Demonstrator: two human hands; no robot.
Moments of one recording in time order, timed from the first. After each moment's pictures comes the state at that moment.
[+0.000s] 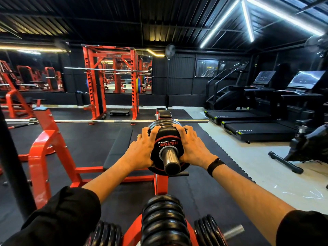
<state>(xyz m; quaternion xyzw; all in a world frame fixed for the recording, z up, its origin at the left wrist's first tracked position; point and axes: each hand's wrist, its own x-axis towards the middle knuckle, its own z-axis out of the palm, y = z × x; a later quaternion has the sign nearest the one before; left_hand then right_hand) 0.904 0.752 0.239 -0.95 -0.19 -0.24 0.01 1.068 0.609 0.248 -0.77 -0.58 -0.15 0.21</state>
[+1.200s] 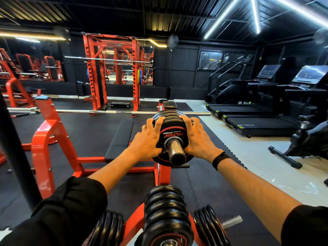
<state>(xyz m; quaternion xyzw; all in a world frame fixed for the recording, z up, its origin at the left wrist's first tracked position) 0.902 0.749 0.238 -0.95 -0.19 -0.25 0.00 1.066 0.612 0.243 -0.77 -0.57 -0.16 0.24</state>
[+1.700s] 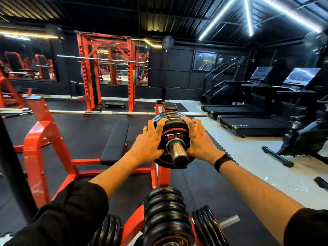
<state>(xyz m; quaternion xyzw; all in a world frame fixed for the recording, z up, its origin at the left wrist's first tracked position) 0.904 0.755 0.234 -0.95 -0.18 -0.27 -0.02 1.067 0.616 0.240 -0.77 -0.56 -0.17 0.24</state>
